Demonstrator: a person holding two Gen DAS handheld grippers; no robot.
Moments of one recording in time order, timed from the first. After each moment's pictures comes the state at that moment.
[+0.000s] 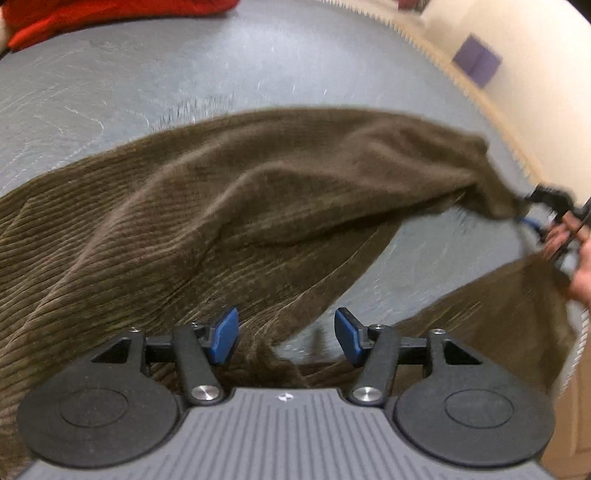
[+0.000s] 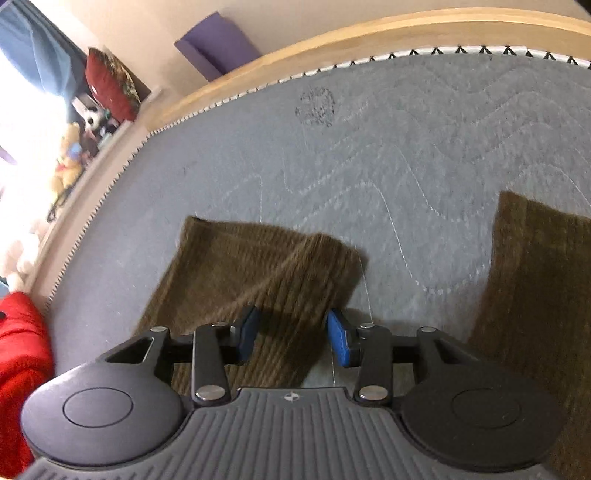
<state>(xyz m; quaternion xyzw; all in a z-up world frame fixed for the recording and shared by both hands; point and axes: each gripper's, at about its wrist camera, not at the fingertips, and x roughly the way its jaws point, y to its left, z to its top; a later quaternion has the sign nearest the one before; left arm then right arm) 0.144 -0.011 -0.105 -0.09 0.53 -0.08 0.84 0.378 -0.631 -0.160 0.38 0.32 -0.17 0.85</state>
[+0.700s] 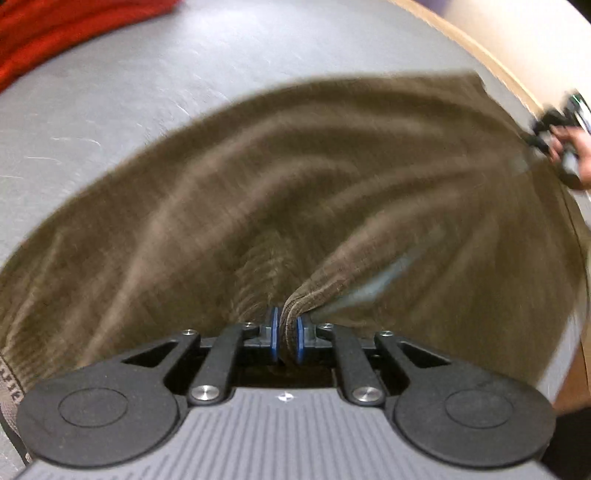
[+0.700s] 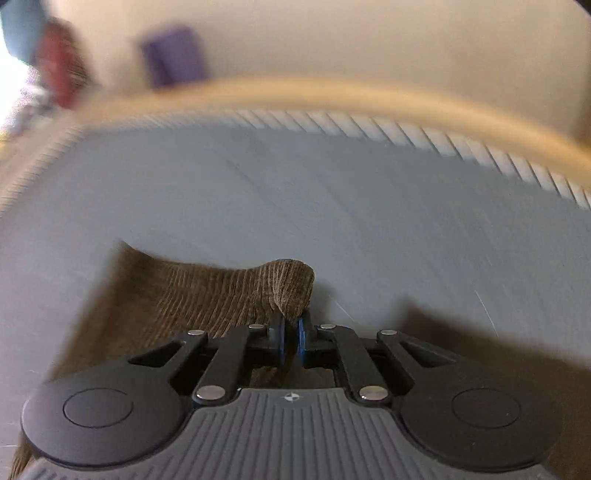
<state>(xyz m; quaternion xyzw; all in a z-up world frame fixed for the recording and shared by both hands) 0.127 0.014 -0.097 0.04 0.56 -0.16 0.81 0.386 -0.653 -0.152 0.27 0.38 -0.33 0.82</state>
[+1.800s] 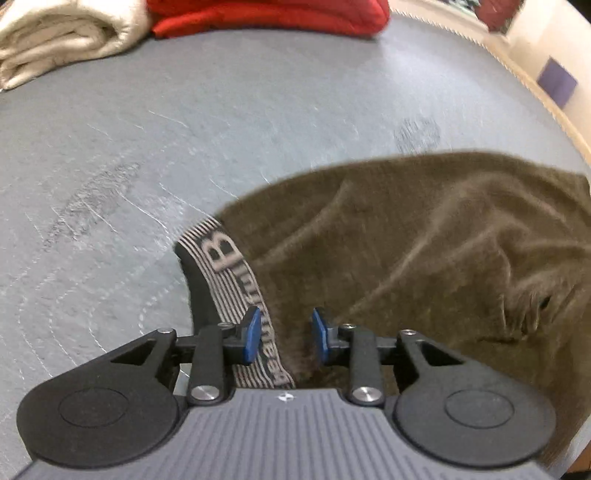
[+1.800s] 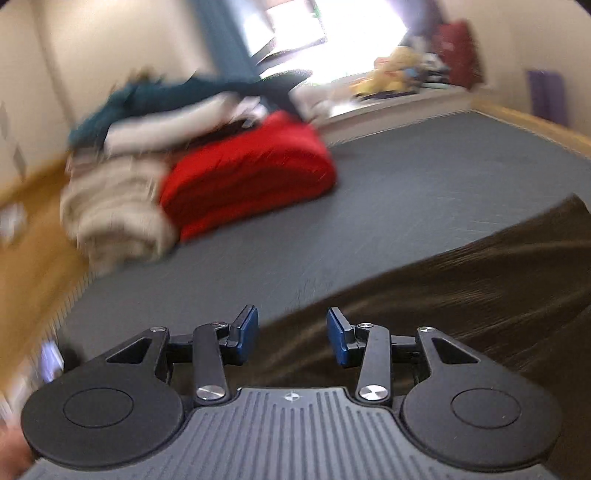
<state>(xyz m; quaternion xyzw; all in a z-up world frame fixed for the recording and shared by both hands) 0.076 0.208 -0.079 -0.06 0.52 0.05 0.85 0.127 -0.249 -0.021 0.05 0.31 0.20 0.93</state>
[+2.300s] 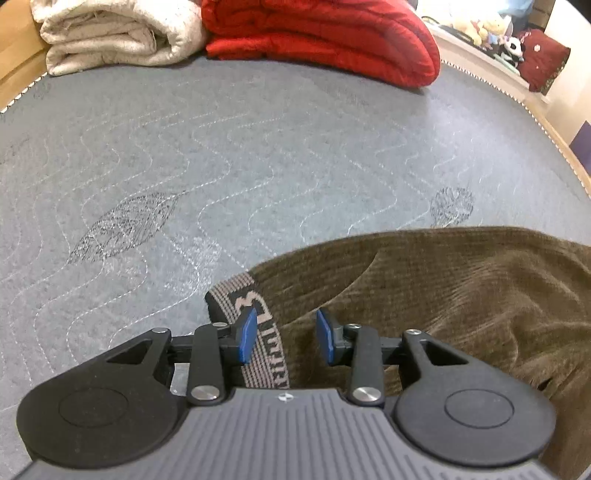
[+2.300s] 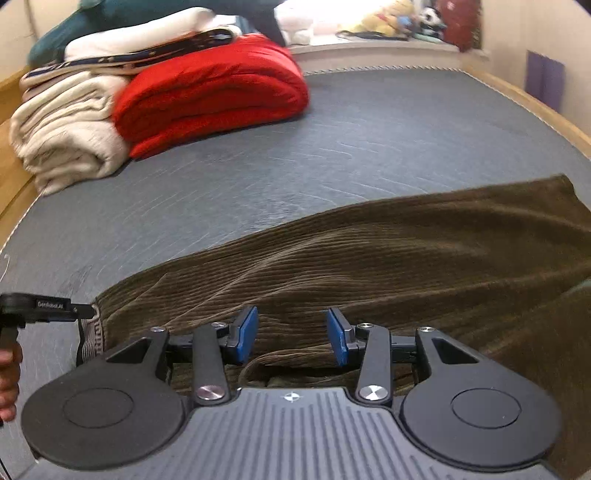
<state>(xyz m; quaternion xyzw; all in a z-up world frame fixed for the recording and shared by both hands) 0.100 0.221 -0.061 -0.11 0.48 0.11 0.87 0.153 -0.219 -0.046 0.03 0.40 0.15 0.90</state>
